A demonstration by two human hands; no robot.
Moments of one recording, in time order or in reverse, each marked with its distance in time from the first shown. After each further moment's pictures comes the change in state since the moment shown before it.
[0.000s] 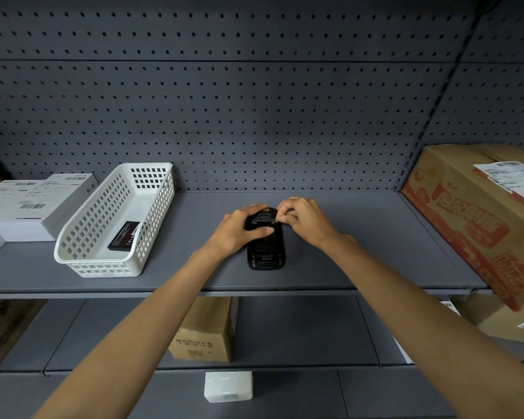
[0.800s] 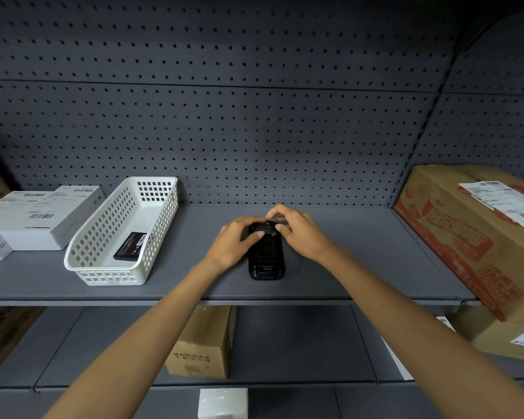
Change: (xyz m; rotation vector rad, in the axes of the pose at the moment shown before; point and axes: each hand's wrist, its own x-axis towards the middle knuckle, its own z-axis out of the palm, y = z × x) left_hand -0.016 0.005 -0.007 0.019 0.127 0.092; right_hand -0.012 -0.037 -0.010 0.012 -0.031 -0.045
